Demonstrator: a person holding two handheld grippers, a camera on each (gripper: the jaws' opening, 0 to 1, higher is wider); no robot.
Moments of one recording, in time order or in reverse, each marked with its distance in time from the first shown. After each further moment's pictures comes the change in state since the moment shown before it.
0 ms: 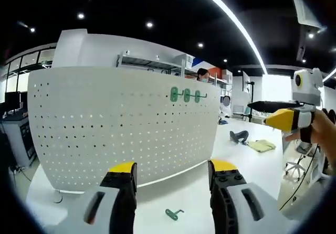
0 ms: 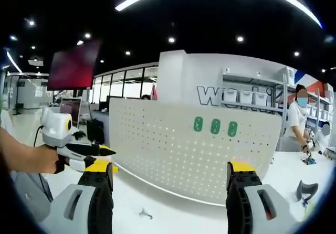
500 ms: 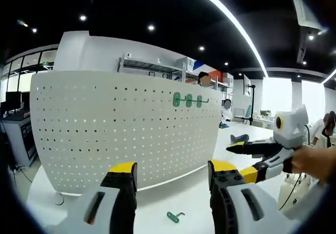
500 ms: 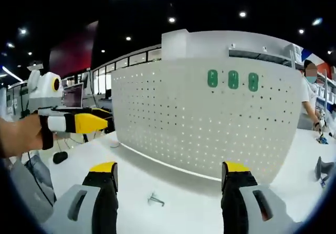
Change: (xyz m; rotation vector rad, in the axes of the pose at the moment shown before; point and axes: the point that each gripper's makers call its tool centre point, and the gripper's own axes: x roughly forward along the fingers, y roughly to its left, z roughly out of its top) left arm -0.007 0.001 0.012 -0.010 -0.034 -0.002; right arm 0.045 0.016 -0.090 0.084 0.146 0.074
